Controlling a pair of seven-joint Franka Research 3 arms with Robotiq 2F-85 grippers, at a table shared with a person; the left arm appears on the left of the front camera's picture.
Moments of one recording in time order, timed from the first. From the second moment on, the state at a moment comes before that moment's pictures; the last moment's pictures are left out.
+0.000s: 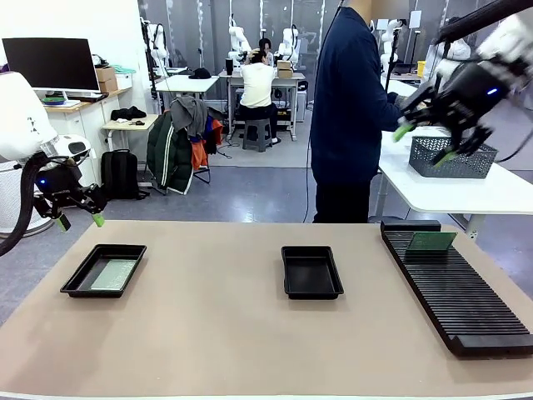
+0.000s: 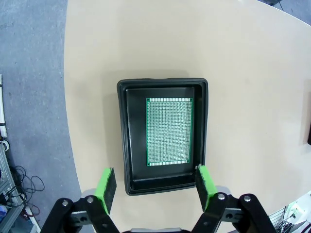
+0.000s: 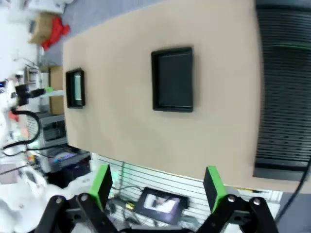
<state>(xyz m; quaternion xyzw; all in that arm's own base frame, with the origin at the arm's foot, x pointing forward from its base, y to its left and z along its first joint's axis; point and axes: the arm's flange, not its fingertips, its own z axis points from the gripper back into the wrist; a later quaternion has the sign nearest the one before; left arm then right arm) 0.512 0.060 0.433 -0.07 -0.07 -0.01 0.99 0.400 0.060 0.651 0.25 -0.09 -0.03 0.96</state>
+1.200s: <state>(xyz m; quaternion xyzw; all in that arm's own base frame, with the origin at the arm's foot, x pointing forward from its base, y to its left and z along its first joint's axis) 0.512 0.060 0.433 -0.07 -0.07 -0.01 0.99 0.382 -0.069 0.799 -0.02 -0.17 0.69 0.70</state>
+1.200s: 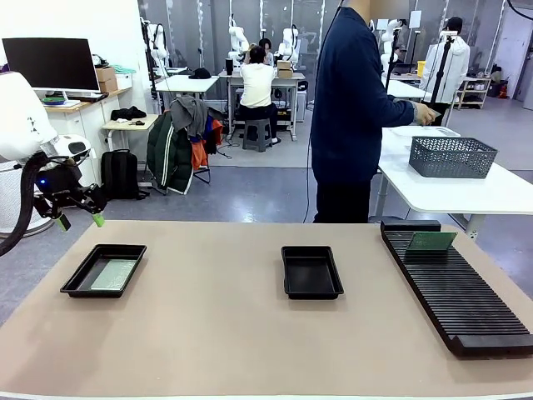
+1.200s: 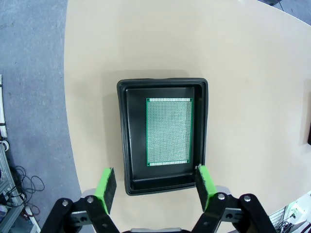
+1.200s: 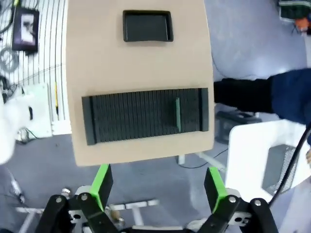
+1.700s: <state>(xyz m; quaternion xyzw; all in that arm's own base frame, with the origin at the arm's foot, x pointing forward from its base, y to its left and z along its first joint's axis) 0.512 0.060 0.433 -0.07 -0.07 -0.01 0.99 0.393 -0.076 0.800 -0.04 -0.17 0.73 0.66</state>
